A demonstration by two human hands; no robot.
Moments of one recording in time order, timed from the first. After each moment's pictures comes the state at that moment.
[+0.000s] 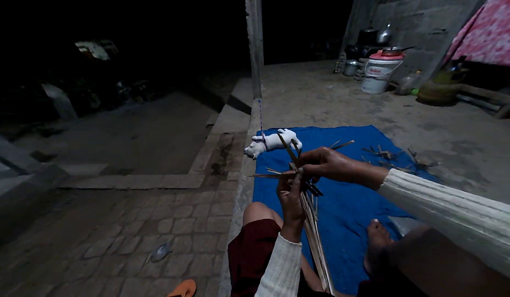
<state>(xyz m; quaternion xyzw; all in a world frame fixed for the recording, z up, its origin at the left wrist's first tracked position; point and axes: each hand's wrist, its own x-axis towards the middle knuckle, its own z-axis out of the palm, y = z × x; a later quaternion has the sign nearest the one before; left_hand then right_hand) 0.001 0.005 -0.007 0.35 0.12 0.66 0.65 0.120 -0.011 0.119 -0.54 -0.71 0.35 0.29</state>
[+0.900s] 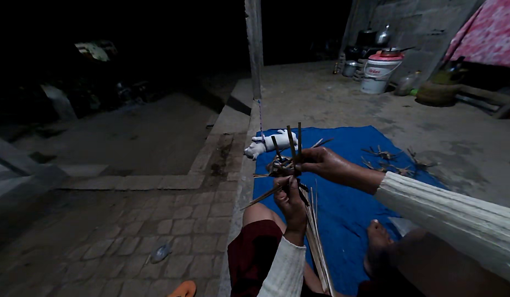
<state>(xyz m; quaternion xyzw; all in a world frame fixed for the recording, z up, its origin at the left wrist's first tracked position) 0.009 0.004 -0.011 0.41 0.14 0.78 0.45 0.111 -0.010 0.113 -0.55 -0.68 0.32 0.37</state>
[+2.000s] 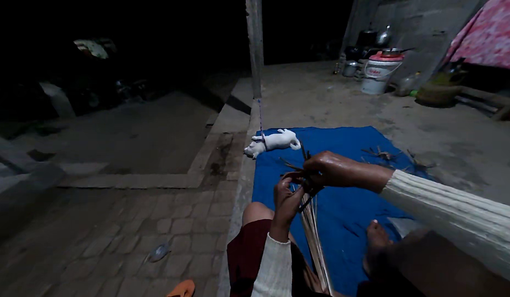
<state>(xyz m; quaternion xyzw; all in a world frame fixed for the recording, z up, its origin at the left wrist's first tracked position) -0.029 0.025 -0.006 0.67 0.22 0.54 0.46 0.130 -0.011 0.119 -0.53 -0.83 0.12 0.09</state>
